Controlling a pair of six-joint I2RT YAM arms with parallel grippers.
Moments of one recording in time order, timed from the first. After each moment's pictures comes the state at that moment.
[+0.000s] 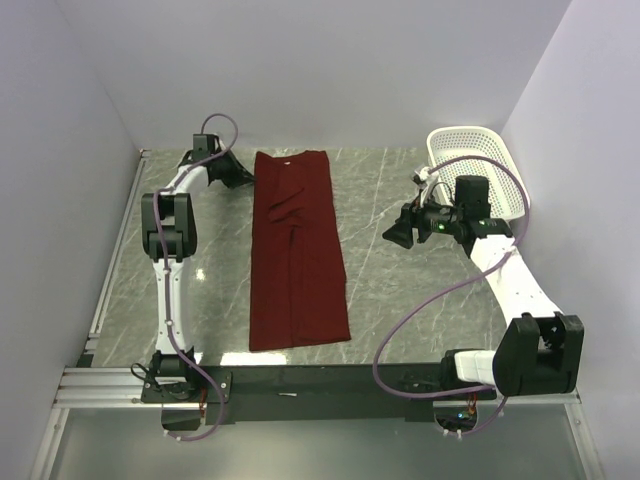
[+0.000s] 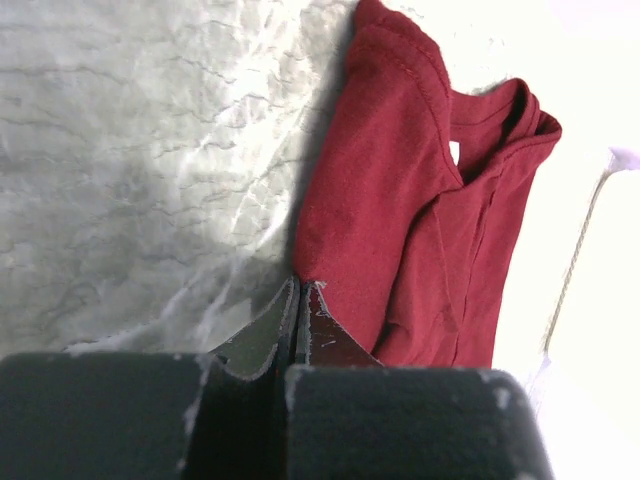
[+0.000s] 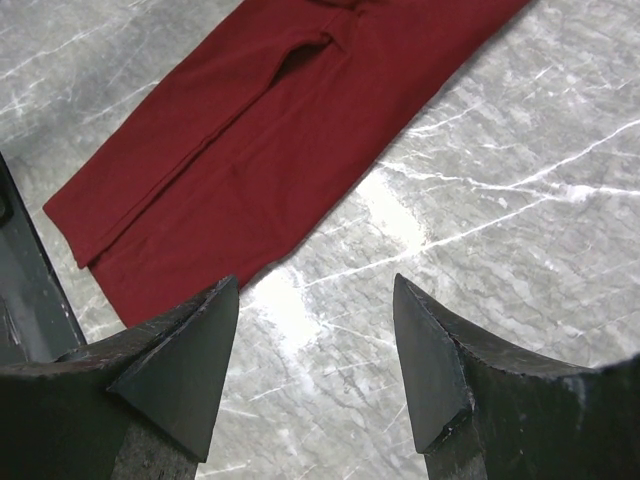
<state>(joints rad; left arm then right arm) 0.00 2.52 2.05 -0.29 0.49 -0.69 0.03 1.27 0.97 -0.40 -0.87 -0.27</state>
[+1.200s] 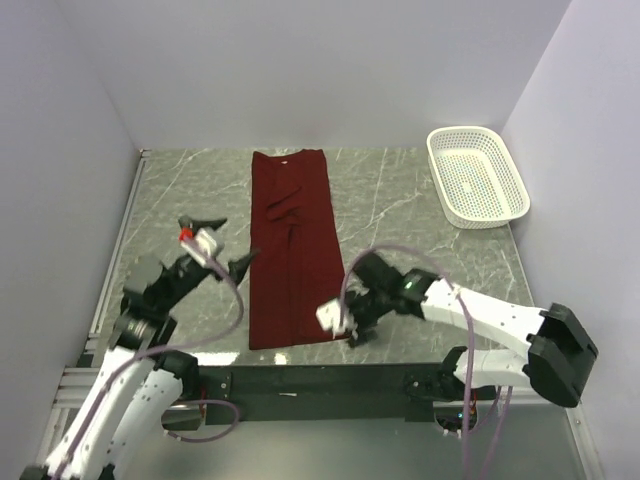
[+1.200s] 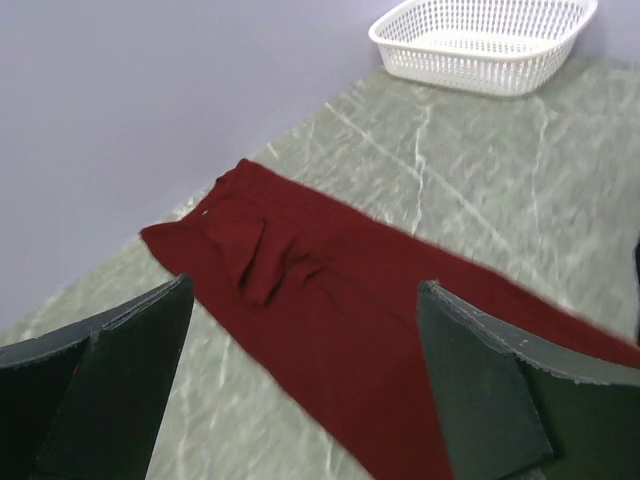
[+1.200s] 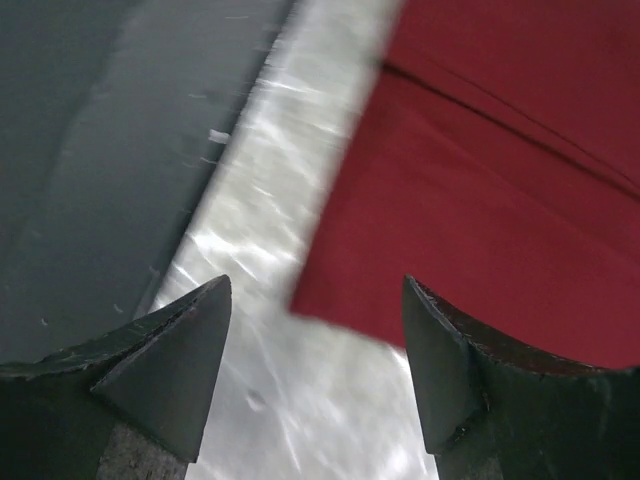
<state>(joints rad) -0.29 0.55 0.59 0.04 0.41 0.17 0.83 1.20 0.75 -0.58 -0.65 -1.03</state>
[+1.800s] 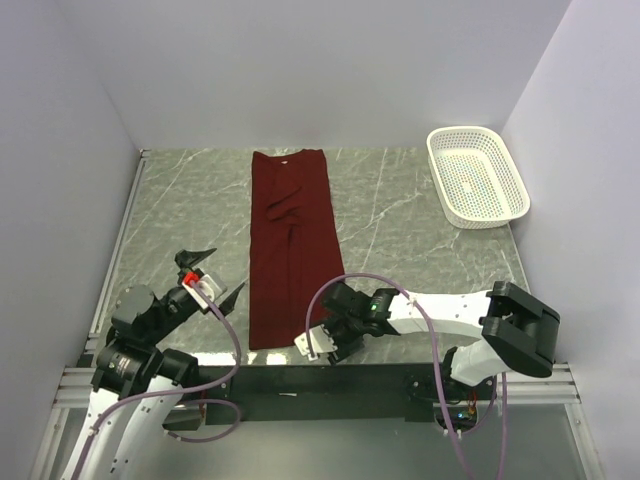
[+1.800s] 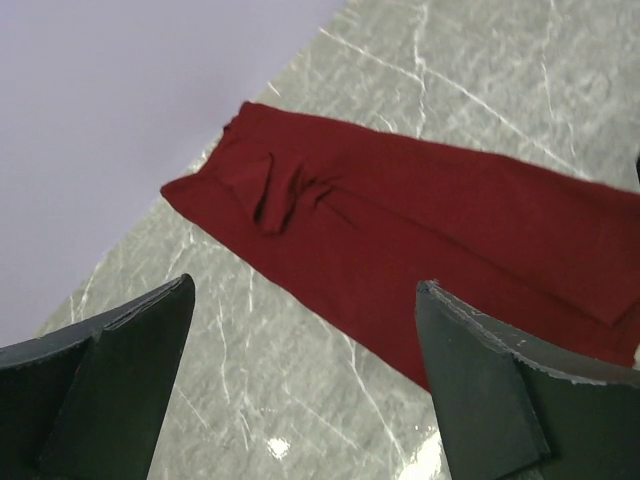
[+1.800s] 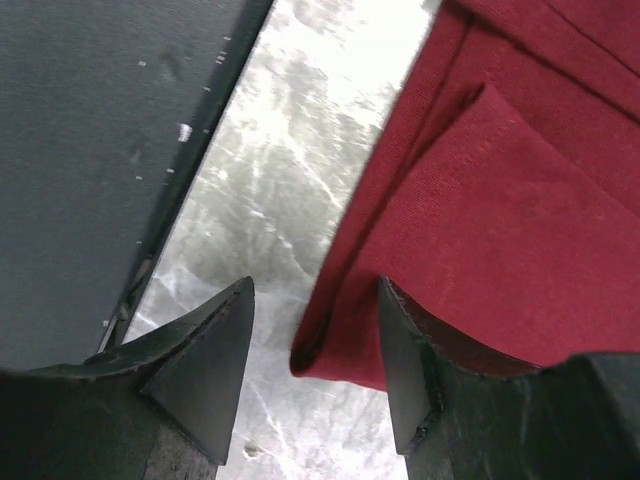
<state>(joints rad) -0.31 0.21 0.55 -0.41 0.41 0.46 1.12 1.43 0.70 -0.40 -0.30 -0.94</state>
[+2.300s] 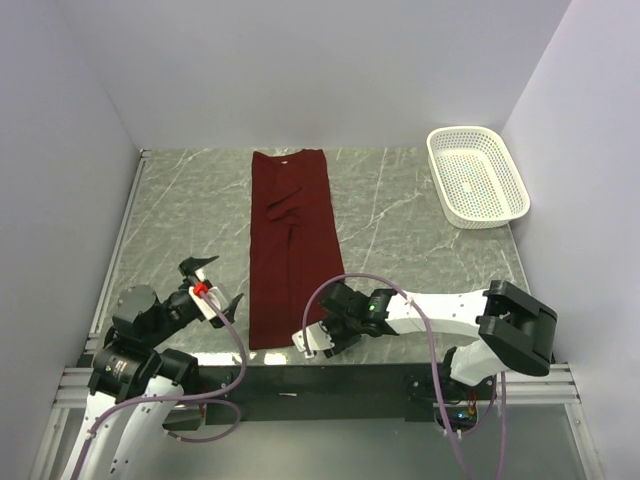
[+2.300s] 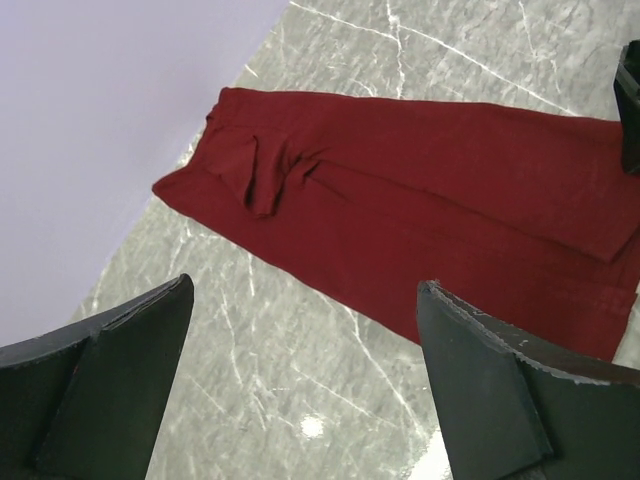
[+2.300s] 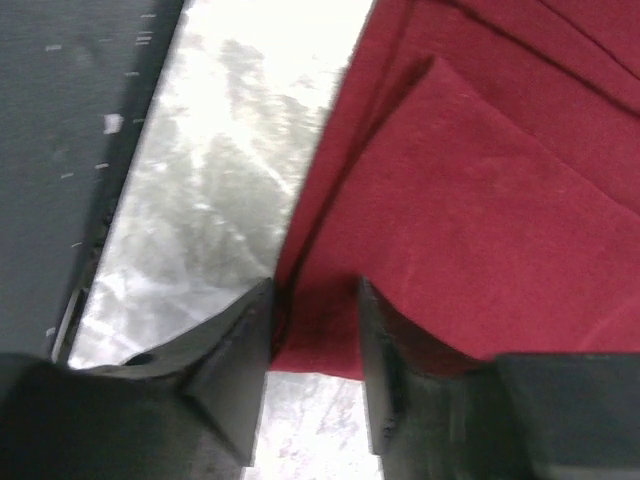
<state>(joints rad) -0.31 0.21 0.58 -0.55 0.46 0.61 1.12 1.45 0.70 -0.37 -0.21 -0.93</state>
